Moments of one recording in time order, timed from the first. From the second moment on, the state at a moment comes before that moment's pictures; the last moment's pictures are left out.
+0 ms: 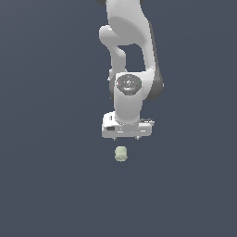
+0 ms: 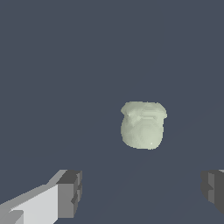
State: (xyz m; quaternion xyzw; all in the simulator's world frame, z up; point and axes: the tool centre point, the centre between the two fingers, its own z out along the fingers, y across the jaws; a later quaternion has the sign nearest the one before) arm 0.037 0.034 0.131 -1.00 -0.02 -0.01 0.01
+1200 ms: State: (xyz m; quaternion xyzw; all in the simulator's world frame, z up) arm 0.067 0.013 0.069 -1.00 0.01 0.00 0.00
